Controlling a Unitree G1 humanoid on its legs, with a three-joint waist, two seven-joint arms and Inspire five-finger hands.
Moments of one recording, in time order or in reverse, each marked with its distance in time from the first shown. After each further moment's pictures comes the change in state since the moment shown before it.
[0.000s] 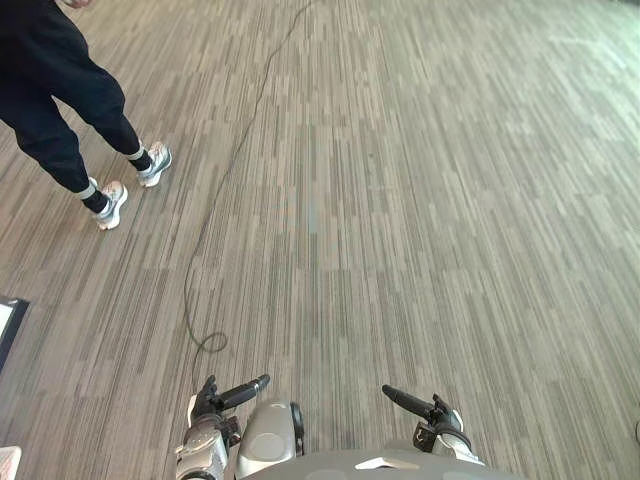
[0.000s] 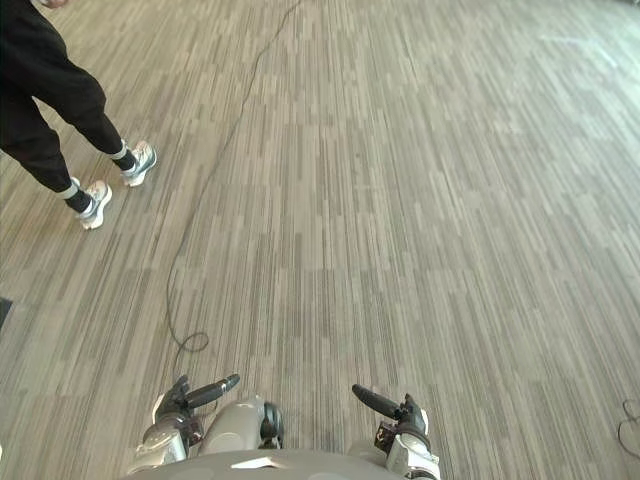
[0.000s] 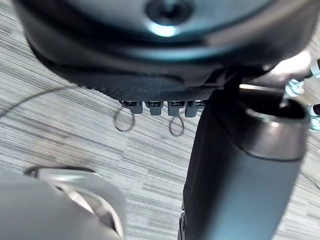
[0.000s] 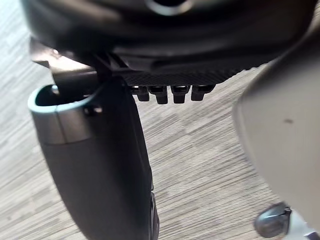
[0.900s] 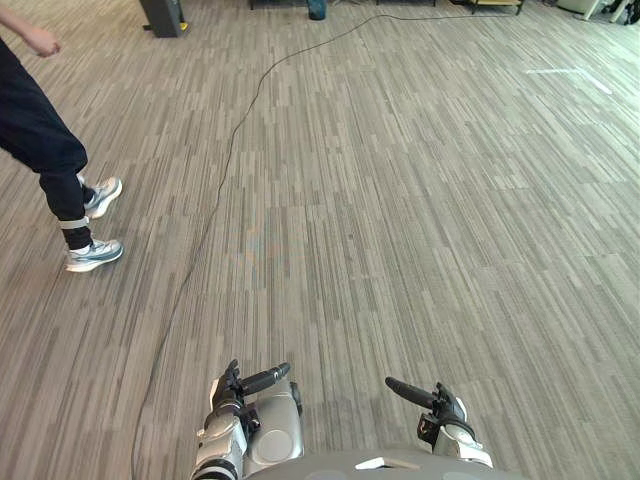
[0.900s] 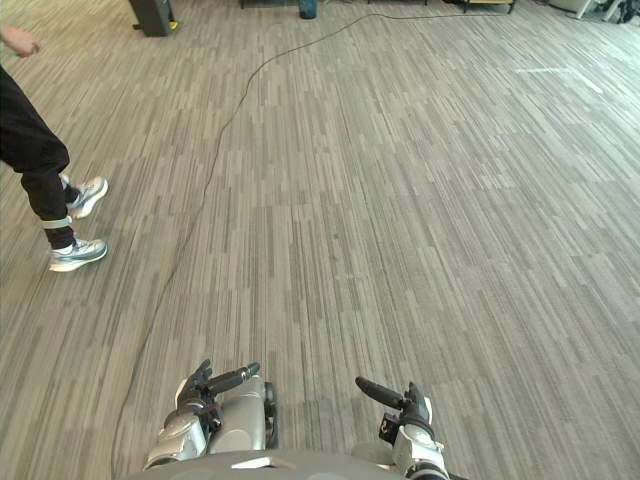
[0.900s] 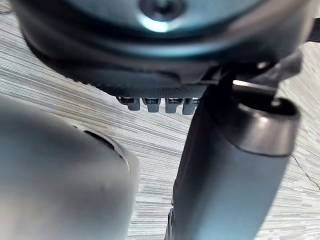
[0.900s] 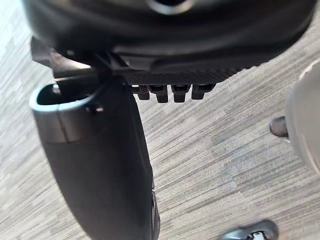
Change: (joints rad) left arm -0.024 -0.039 0.048 -0.044 0.033 -0.008 -0.017; right arm -0.040 -0.002 0.083 0.067 -0.005 0.046 0.003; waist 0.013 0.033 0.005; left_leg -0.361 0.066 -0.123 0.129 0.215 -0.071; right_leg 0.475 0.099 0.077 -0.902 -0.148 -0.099
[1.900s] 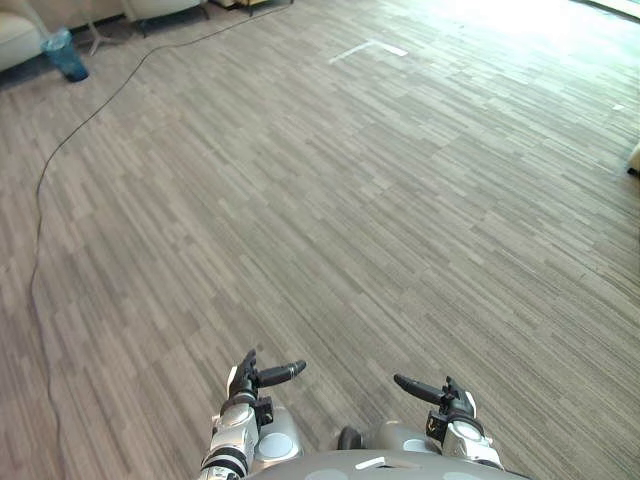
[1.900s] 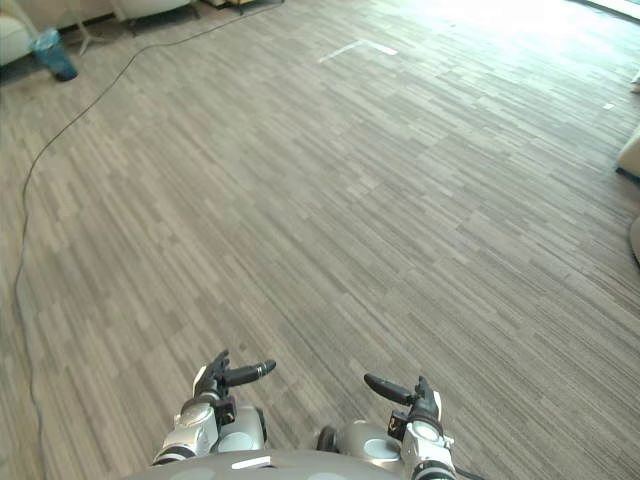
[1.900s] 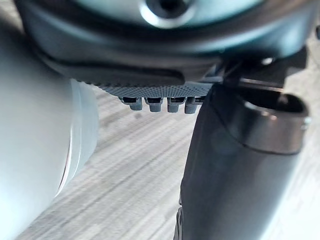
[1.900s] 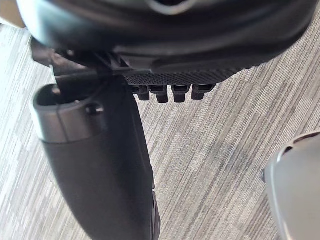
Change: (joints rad) left arm -0.036 -0.023 -0.080 -0.012 0.073 -0.032 0.000; right arm 0.010 -0.054 -0.029 -0.042 -0.053 -0.011 -0.008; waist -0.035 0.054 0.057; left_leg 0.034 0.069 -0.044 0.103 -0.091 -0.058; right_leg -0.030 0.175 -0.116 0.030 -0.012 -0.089
